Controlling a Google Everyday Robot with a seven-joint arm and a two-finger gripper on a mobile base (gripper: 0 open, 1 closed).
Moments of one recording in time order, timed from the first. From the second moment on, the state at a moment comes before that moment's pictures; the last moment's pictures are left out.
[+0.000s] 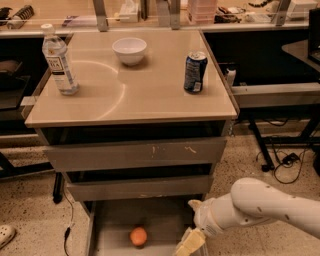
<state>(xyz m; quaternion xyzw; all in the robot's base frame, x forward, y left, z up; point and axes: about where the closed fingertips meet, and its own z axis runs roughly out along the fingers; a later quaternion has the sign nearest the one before) 0.376 -0.074 0.534 -0.49 0.80 0.29 0.19</state>
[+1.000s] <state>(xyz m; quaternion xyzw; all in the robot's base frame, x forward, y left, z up) 0.375 -0.063 0.488 -0.48 0.80 0.32 0.20</state>
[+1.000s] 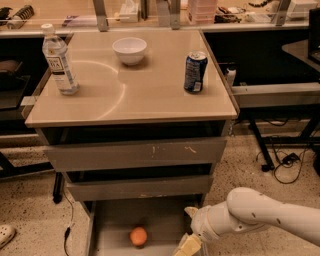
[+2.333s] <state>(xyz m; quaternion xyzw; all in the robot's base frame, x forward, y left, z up) 0.436 -0.044 0.350 -0.50 0.76 0.34 0.23</state>
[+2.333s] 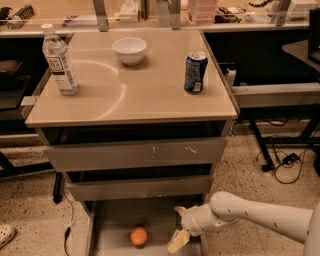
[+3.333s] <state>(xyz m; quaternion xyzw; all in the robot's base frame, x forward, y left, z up) 0.470 0.023 0.263 -0.50 0.72 0.36 0.31</state>
